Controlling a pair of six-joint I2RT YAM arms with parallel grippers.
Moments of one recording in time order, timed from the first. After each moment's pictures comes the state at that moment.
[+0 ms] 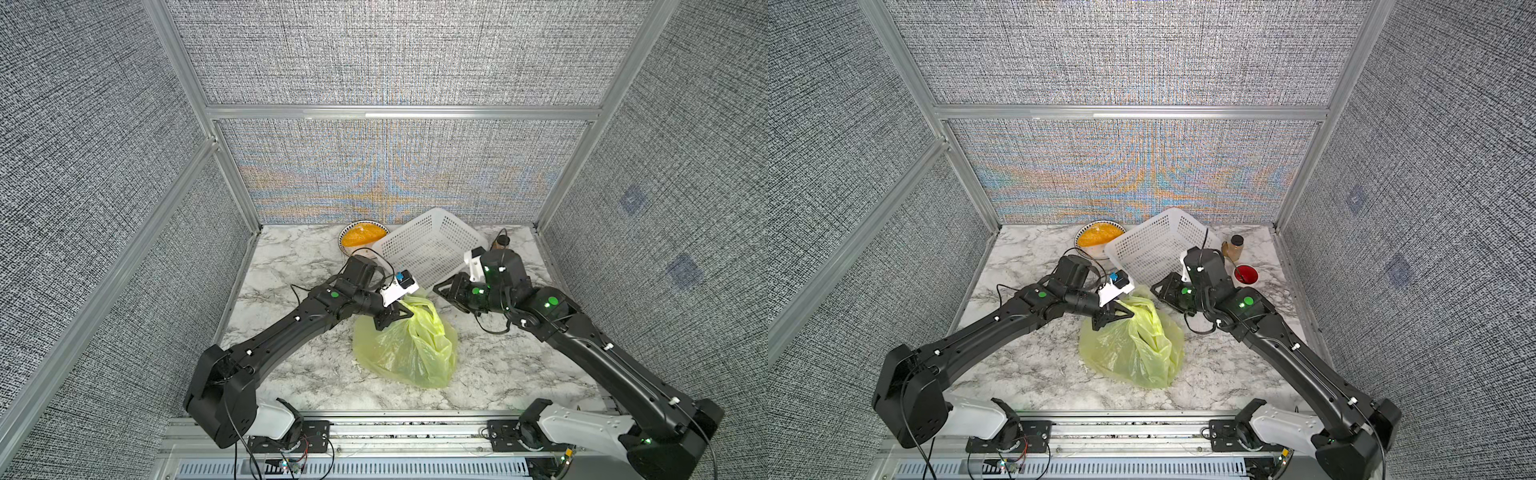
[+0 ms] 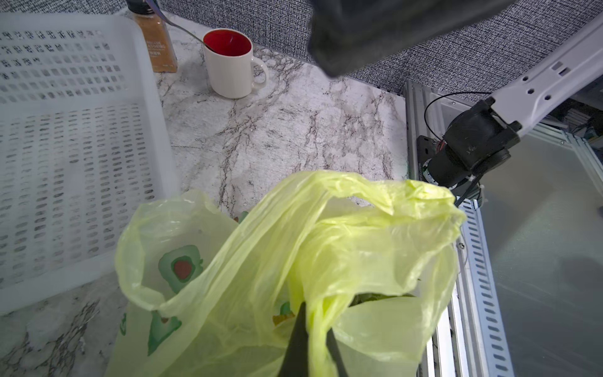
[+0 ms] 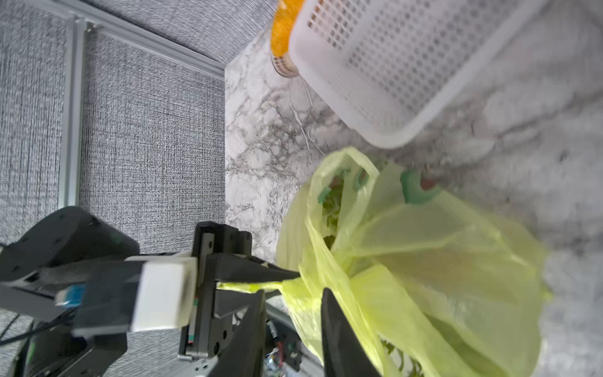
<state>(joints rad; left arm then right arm) -0.67 1.41 1.06 -0.42 0.72 0.34 0.64 1.13 1.16 -0.67 -0.22 1.08</state>
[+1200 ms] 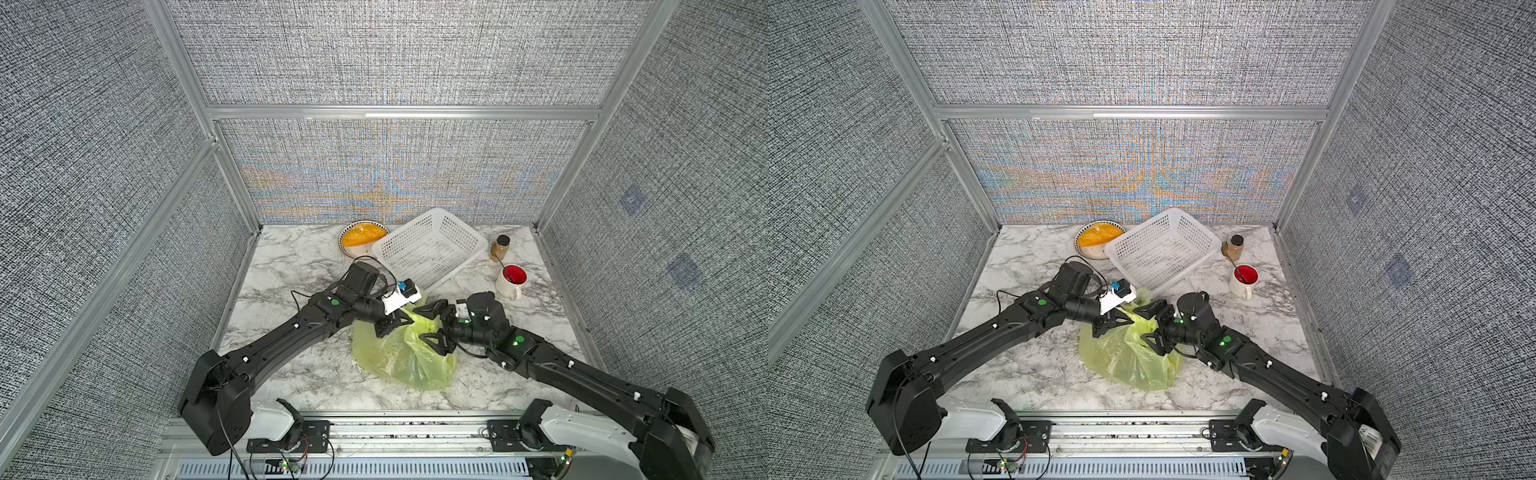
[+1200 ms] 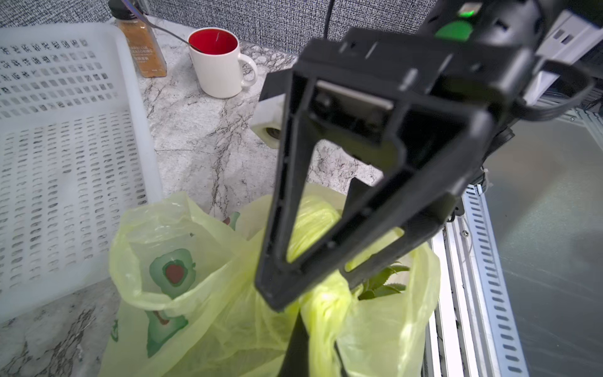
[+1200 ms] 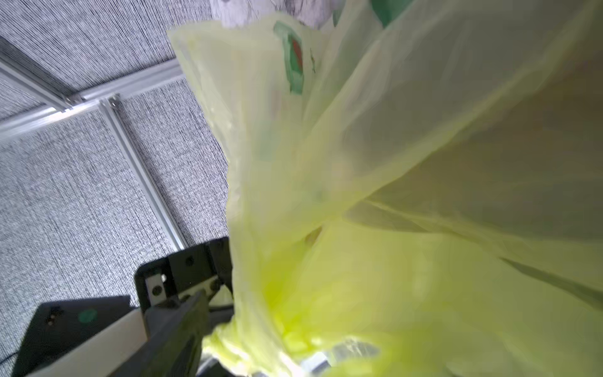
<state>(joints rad) -0.72 1.37 1.01 -0.38 0.69 0.35 0.74 1.08 0.63 0.00 -0.31 1.77</state>
